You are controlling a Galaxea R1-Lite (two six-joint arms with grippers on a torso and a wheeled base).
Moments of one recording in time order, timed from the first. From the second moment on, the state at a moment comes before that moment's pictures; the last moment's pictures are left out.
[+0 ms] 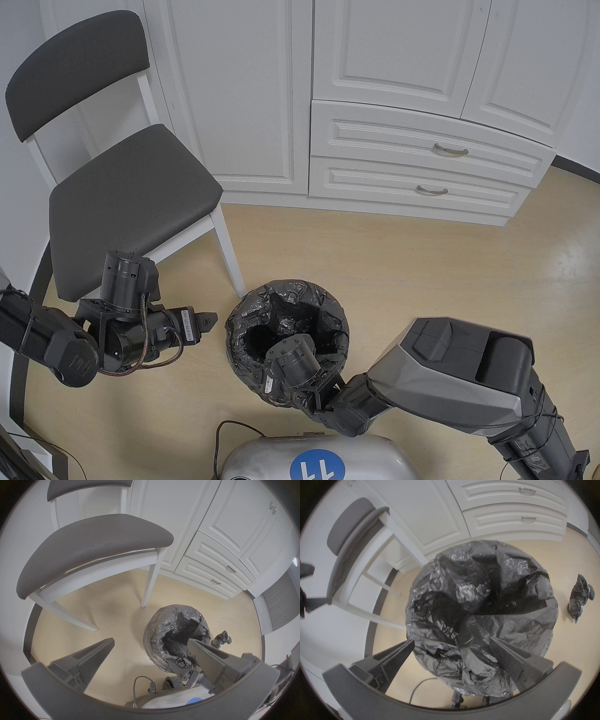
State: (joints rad) left arm -0.40 1.74 -0.65 -0.48 0.18 -0.41; right arm 0.88 2.57 -1.35 -0.62 -0.35 0.68
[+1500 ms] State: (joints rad) left arm -0.41 1.71 -0.65 -0.47 0.17 -0.41; right arm 0.92 2.44 -1.02 -0.96 -0.24 0.50
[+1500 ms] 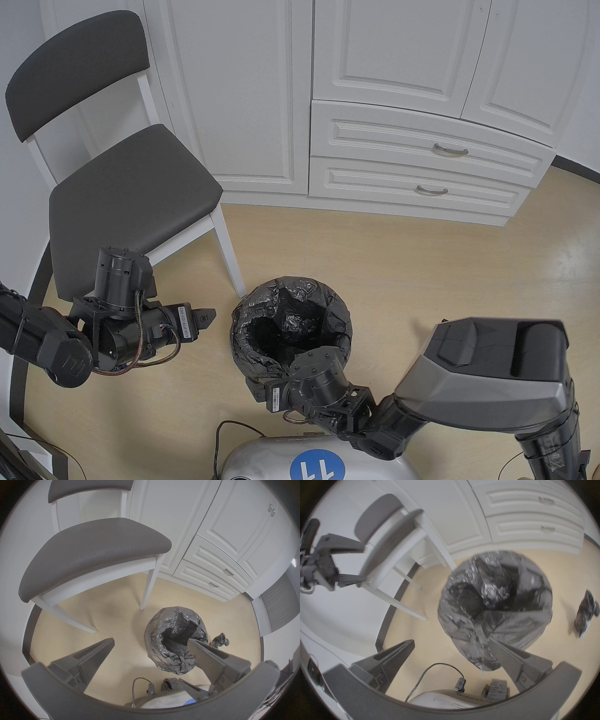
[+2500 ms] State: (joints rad) left arm -0.52 1.38 -0.51 -0.30 0.20 -0.27; right arm 0.80 1.50 -0.62 -0.59 -0.22 0.08
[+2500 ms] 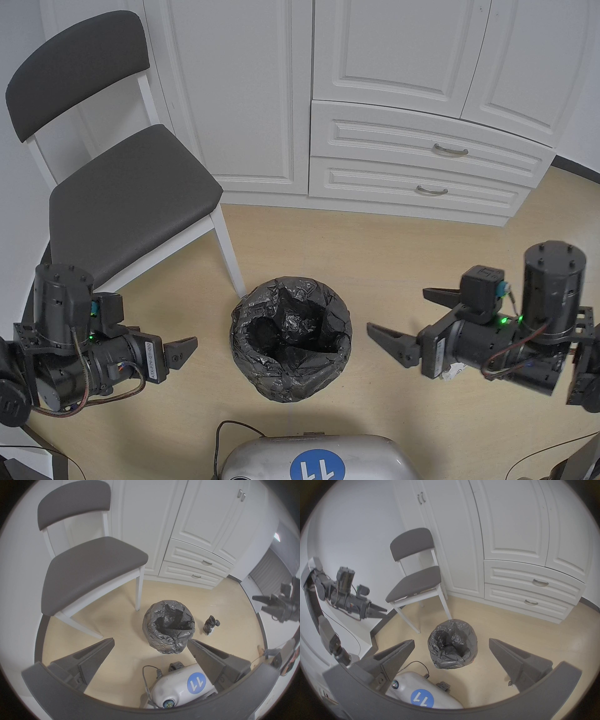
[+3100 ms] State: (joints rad) left arm -0.55 1.22 -0.51 -0.18 0.33 -0.17; right arm 0.68 1.24 -0.86 0.00 0.02 0.29
